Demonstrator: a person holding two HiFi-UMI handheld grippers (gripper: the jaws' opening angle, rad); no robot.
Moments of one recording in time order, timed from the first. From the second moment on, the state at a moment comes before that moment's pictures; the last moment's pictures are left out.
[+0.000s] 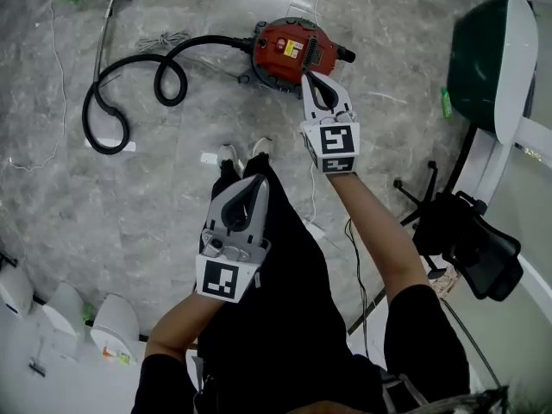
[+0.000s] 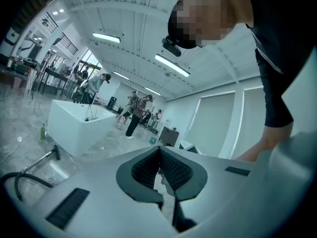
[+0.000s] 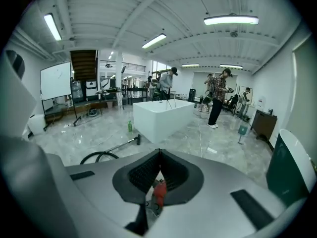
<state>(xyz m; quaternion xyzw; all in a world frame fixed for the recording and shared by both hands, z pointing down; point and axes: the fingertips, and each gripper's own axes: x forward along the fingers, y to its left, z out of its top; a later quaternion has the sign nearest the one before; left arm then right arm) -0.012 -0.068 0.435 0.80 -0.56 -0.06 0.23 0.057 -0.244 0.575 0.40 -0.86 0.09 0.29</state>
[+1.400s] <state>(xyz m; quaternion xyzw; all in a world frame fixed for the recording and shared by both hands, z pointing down) -0.006 -0.072 0.241 0.84 -0.52 -0.11 0.10 0.061 -0.090 0.259 0.48 -0.87 0.02 0.06</state>
